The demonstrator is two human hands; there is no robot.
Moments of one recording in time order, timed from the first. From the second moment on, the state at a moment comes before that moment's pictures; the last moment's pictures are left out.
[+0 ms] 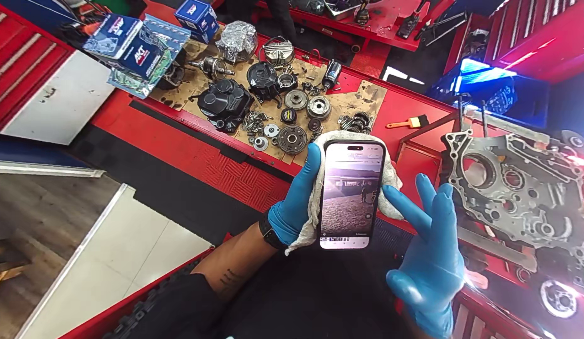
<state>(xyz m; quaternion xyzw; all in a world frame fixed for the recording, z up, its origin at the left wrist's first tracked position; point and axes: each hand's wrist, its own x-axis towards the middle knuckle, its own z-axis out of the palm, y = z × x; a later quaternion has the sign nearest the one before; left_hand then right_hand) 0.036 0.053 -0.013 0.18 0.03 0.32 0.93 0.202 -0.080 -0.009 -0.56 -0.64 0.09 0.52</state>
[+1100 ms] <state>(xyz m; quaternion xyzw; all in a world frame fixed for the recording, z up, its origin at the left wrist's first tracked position) 0.035 0.050 -0.012 0.19 0.05 0.32 0.93 0.202 -0.081 -0.007 -0.56 -0.64 0.09 0.52</state>
